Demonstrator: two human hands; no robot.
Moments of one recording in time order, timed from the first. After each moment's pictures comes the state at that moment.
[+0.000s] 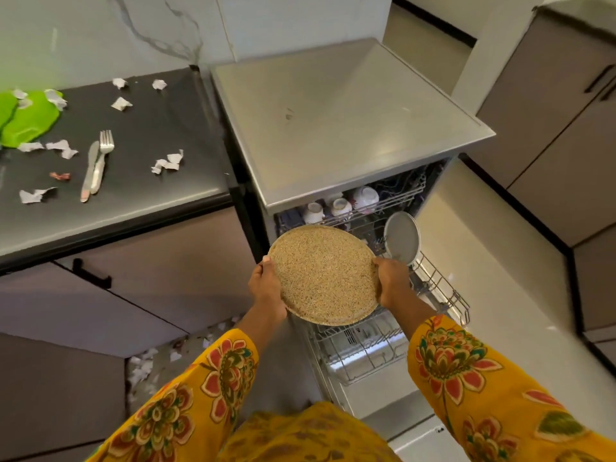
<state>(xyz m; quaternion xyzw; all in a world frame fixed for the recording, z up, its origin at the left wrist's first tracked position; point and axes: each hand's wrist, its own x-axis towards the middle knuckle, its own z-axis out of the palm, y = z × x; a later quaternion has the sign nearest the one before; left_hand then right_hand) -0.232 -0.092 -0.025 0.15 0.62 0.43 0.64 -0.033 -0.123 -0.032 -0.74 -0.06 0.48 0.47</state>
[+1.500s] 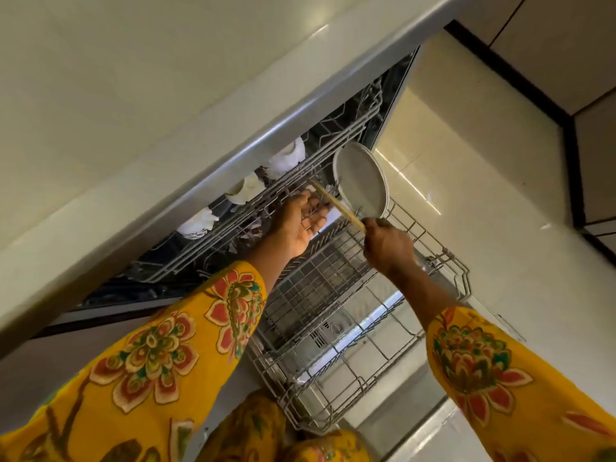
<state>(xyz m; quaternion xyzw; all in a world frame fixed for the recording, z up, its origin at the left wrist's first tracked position) 0.056 0.106 -0.216 0.21 0.56 0.15 0.79 0.177 -0.016 -0.250 -0.82 -0.52 0.22 -0.01</state>
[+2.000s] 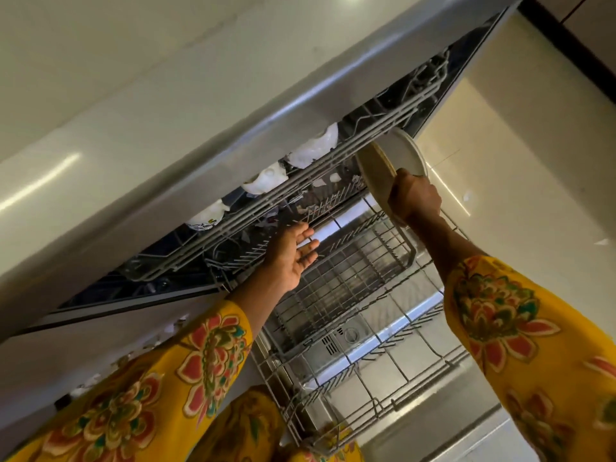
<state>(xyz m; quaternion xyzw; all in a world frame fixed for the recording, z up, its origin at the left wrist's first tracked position) 0.005 0.102 -0.288 0.18 0.64 0.13 0.74 0.220 0.078 -0.299 -0.88 -0.42 0.24 0.03</state>
